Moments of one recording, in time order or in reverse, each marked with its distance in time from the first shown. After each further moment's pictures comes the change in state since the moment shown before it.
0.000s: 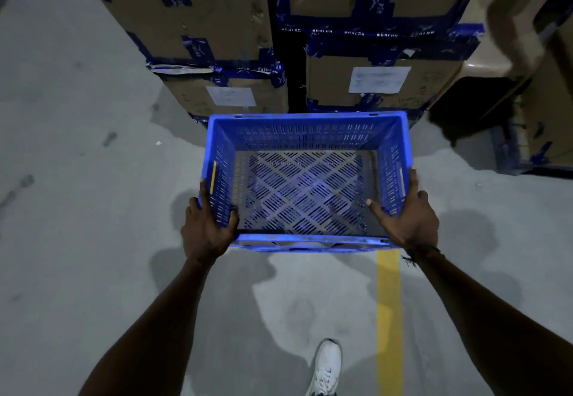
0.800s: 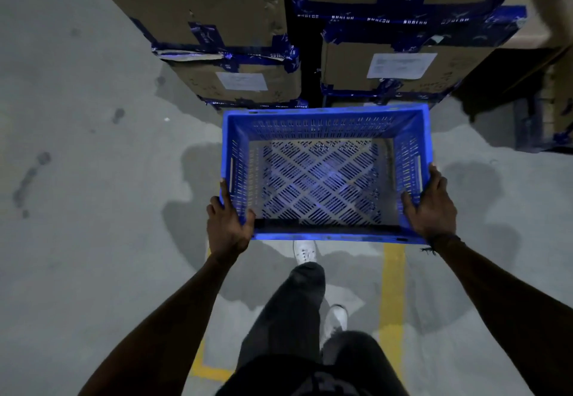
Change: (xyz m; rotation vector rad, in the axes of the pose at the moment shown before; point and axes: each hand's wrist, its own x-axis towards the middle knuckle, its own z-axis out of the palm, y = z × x) left_hand 0.008 0.004 -0.009 0.026 -0.167 -0.012; right_hand 0.035 -0.001 -0.006 -0.083 -0.079 -0.057
